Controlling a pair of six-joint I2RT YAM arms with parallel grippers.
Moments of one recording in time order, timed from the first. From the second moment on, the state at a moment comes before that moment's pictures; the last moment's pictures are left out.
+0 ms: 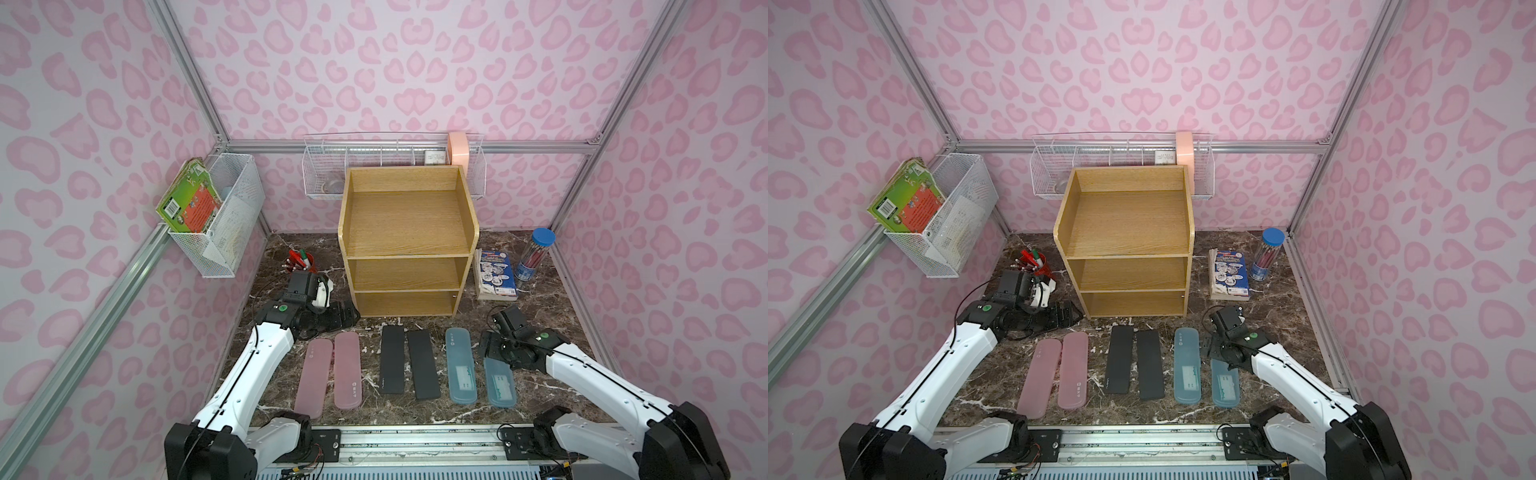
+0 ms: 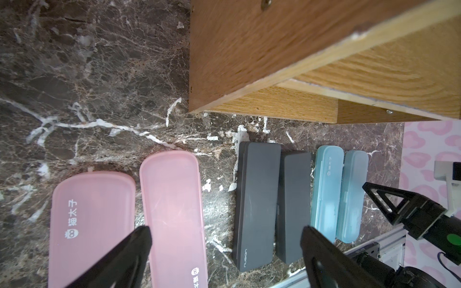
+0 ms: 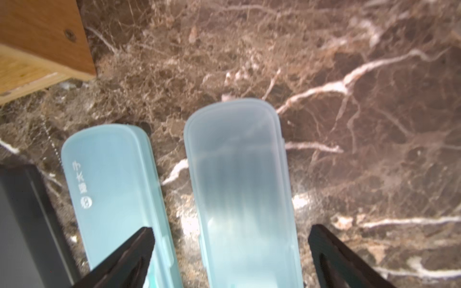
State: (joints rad) left arm -0.17 1.15 0.97 -0.86 0.33 -0.42; right arm 0.52 1.08 0.60 -0.69 0.16 0.71
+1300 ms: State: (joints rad) left arm -0.17 1.13 0.96 -0.83 0.40 -0.44; right arm 0.83 1.14 0.47 -0.73 0.24 1.06
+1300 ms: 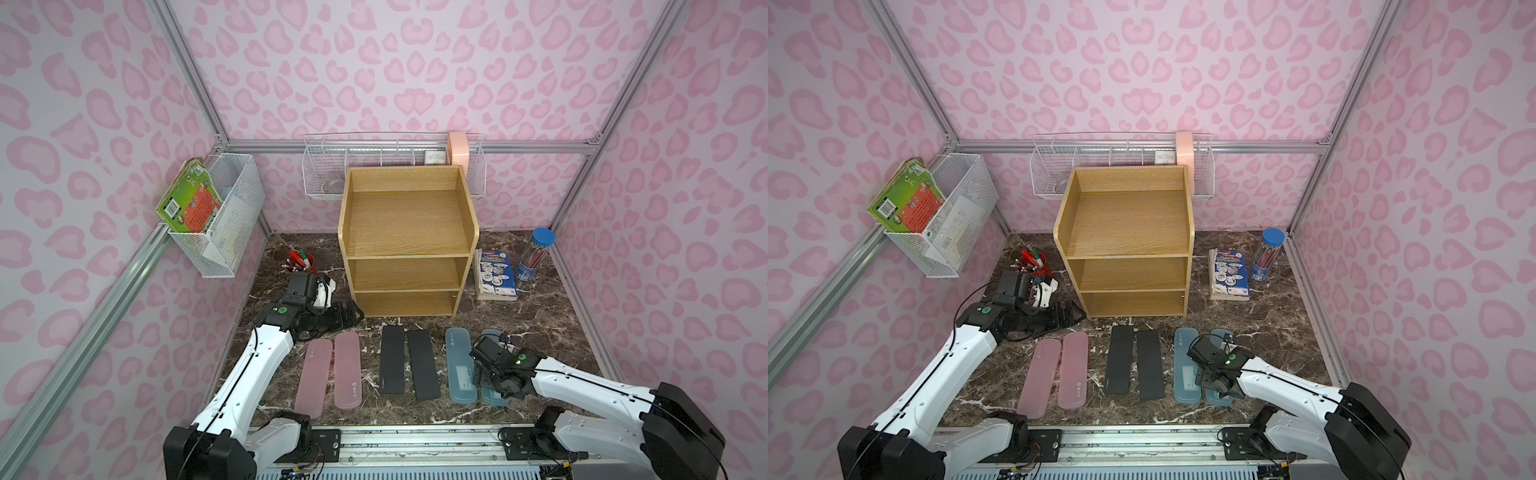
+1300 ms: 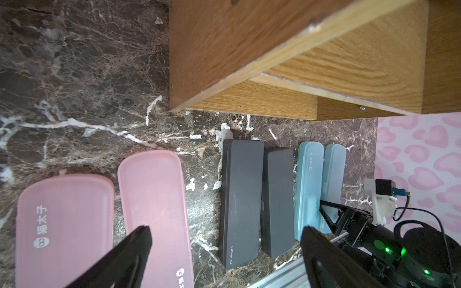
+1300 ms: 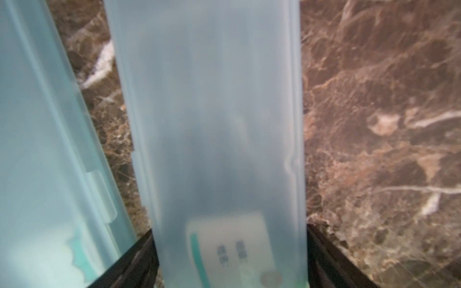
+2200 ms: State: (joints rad) left arm -0.17 1.12 0.96 -0.86 0.34 -0.42; right arm 1.02 1.00 0.63 -0.89 0.27 1.12
